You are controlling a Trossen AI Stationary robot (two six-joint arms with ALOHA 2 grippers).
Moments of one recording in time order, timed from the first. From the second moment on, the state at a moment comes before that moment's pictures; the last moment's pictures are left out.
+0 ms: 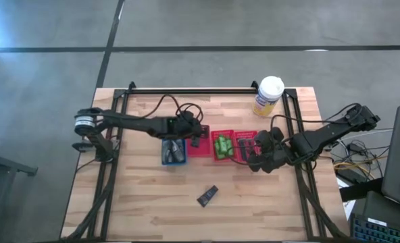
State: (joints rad) left arm 0.10 1.67 1.14 -0.30 -0.40 -1.17; right arm 0.41 1.20 1.00 -0.99 0.64 1.07
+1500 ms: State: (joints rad) left arm -0.39 1.94 1.55 -0.57 -0.38 -1.08; right arm 0.41 1.20 1.00 -0.99 0.58 0.92
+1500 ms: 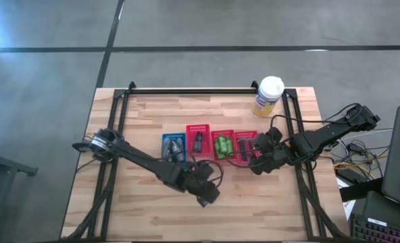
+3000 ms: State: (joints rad) left arm -0.36 2.36 2.04 -0.96 -0.21 -1.04; right arm 0.41 1.20 1.00 -1.13 0.49 0.94
